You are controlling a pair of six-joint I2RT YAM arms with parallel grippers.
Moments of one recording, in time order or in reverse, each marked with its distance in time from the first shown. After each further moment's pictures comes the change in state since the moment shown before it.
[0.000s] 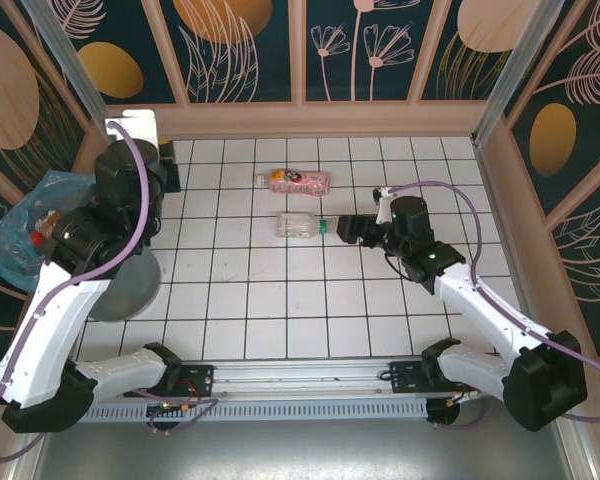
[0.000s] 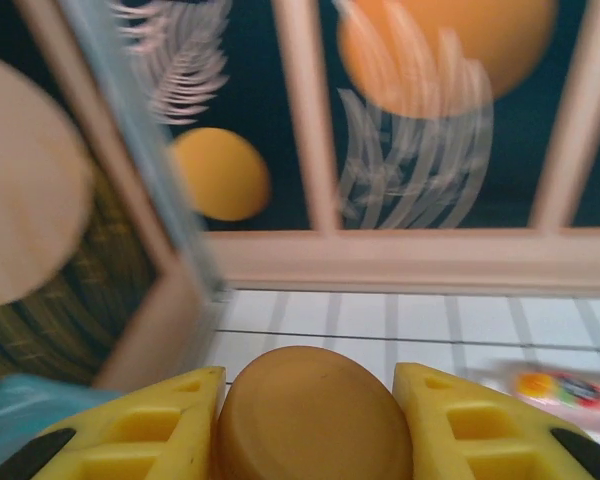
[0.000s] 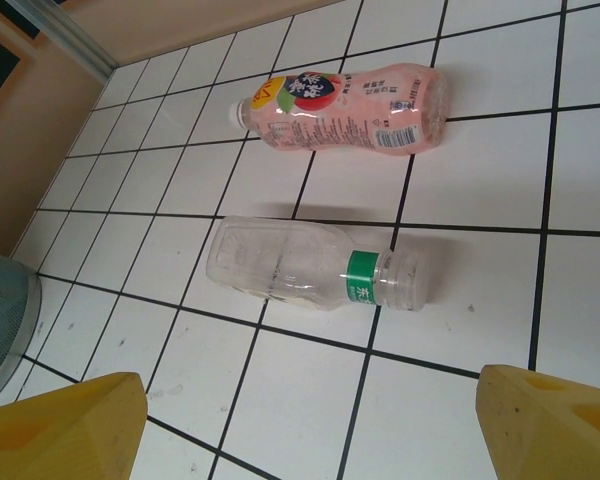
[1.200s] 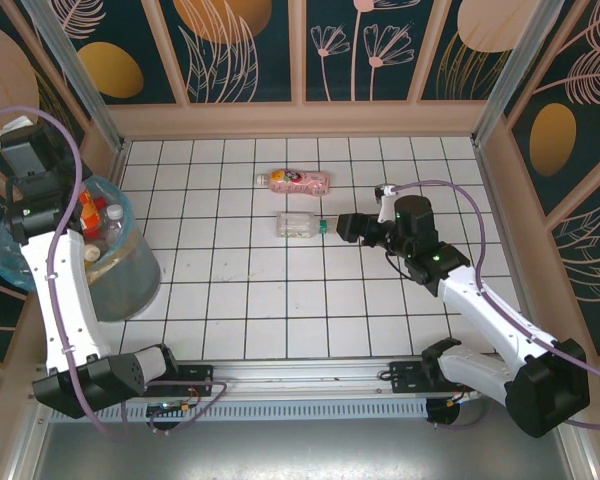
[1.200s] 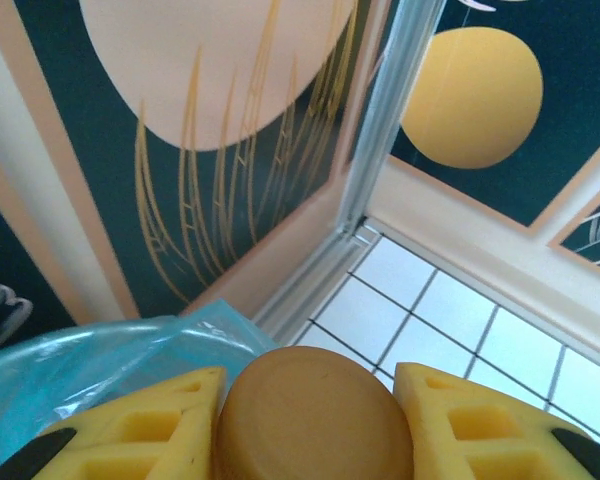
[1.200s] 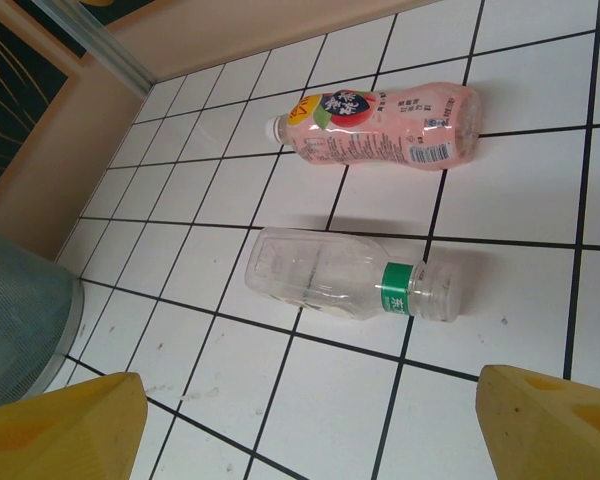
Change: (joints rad) left arm 0.954 0.072 -0.185 0.152 0.674 -0.172; right arm 0.000 -0.037 0.008 0.003 -0.042 0.023
